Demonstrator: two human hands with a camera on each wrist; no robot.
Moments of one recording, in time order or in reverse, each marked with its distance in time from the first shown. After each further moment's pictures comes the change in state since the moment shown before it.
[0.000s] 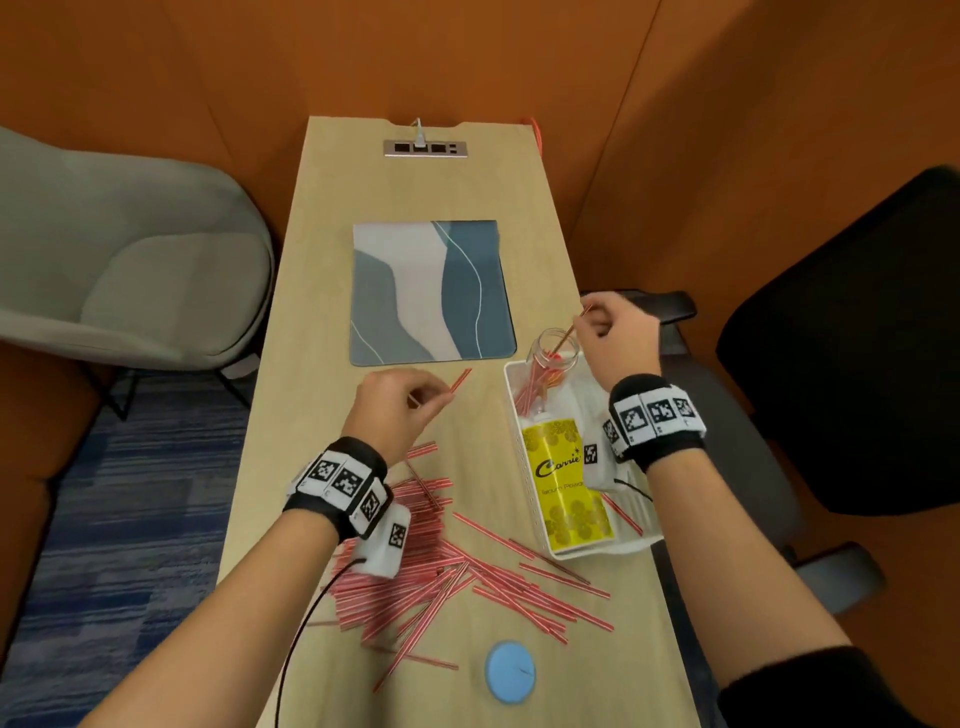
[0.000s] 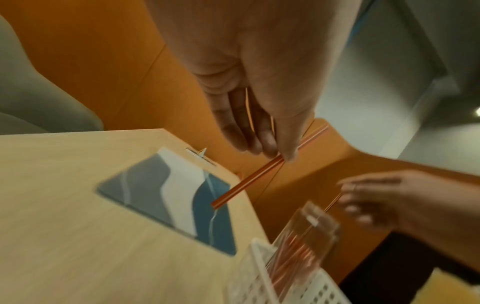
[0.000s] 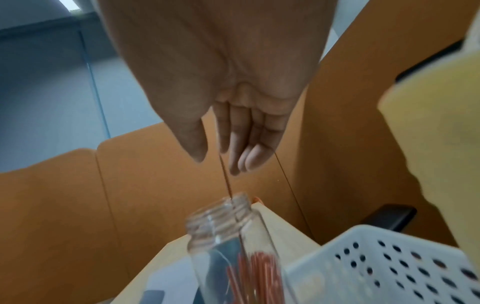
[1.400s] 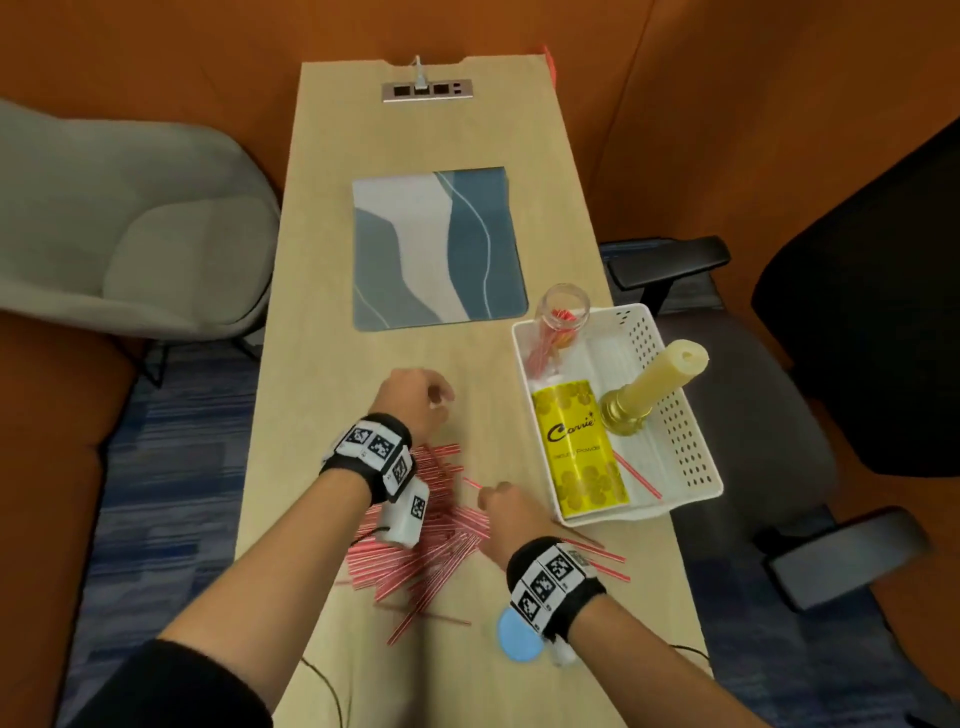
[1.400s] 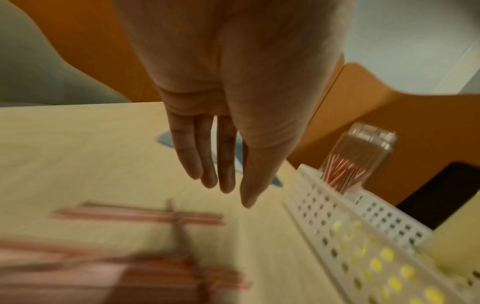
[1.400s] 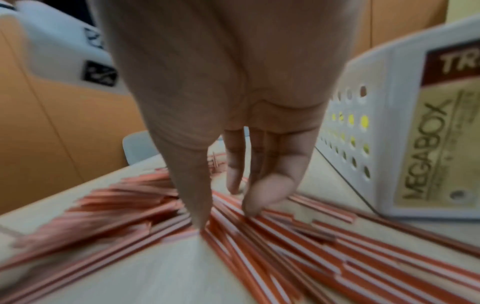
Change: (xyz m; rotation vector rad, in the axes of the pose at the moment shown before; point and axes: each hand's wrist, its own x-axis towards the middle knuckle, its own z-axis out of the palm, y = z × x) left_hand -0.004 -0.035 0.044 0.251 -0.322 -0.308; right_hand -0.207 0.071 0.128 -0.551 -0.859 -0.064
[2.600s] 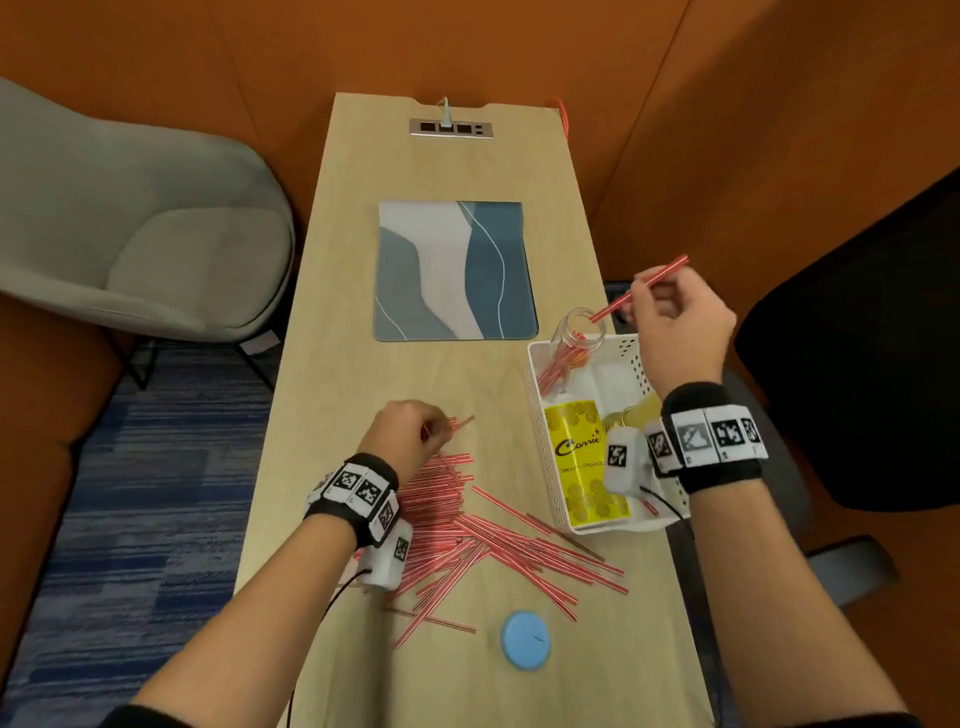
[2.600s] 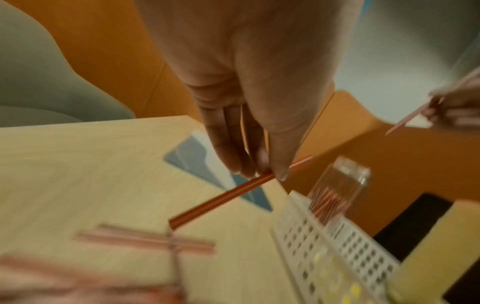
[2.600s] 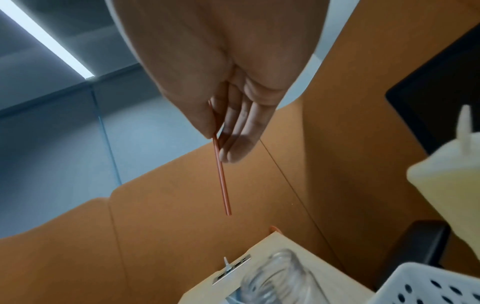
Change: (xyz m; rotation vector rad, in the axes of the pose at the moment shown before) left_hand -0.046 -0.030 -0.005 -0.057 0.093 0.182; right_hand -0.023 0.022 -0.246 0.662 1.080 -0.027
